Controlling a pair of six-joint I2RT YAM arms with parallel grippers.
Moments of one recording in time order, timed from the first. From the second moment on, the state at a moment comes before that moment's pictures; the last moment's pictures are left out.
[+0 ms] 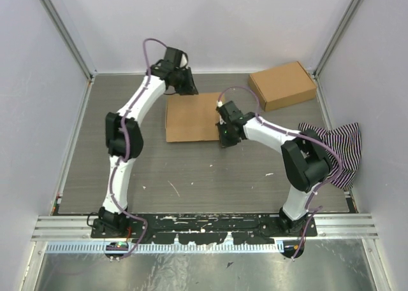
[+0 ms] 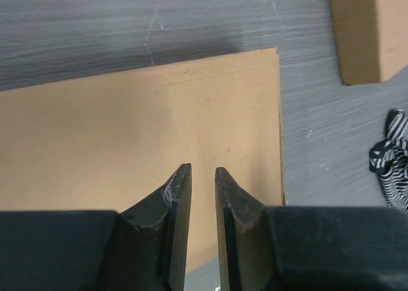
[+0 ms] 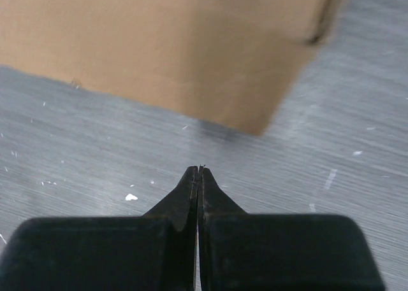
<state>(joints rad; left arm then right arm) -0.38 2.25 2.22 -0.76 0.23 -0.52 0.53 1.76 1.22 -0.53 -0.04 0.32</state>
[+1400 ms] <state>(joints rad) -0.46 2.34 2.02 -0.63 0.47 -0.43 0.69 1.98 1.09 0.30 0.31 0.28</state>
